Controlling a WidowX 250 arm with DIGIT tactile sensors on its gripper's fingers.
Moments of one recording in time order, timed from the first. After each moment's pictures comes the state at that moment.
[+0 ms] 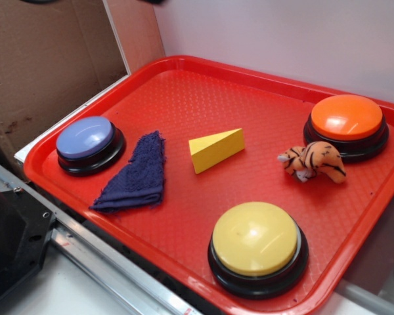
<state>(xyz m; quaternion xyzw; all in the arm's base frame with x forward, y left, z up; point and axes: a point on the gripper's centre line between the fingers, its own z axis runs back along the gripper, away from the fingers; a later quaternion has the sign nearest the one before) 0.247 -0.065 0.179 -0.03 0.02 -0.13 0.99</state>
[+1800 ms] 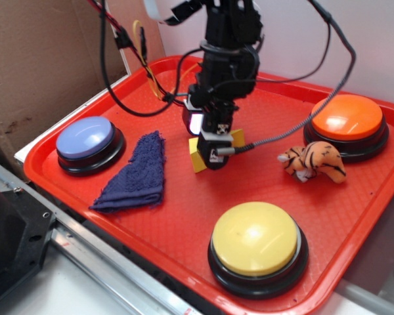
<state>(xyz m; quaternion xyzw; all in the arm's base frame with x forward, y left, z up) 0.259 -0.091 0.017 -0.02 0.16 -0.27 0.95</state>
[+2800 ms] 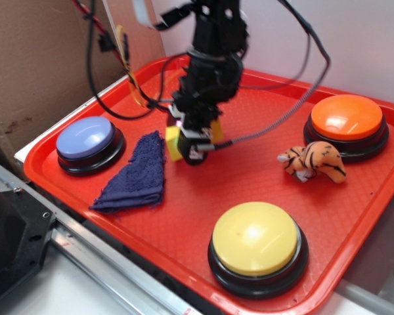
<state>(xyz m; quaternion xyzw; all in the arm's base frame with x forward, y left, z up) 0.245 -0.066 0.030 -0.01 0.16 -0.22 0.96</state>
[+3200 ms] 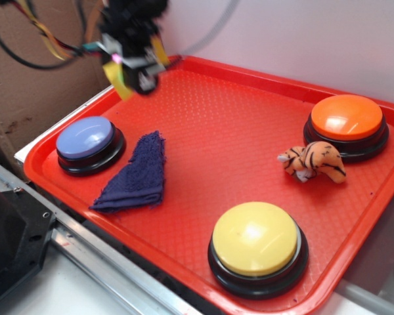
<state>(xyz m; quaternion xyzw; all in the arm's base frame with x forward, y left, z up) 0.208 -0.030 0.131 -0.02 0.07 -0.04 1.00</state>
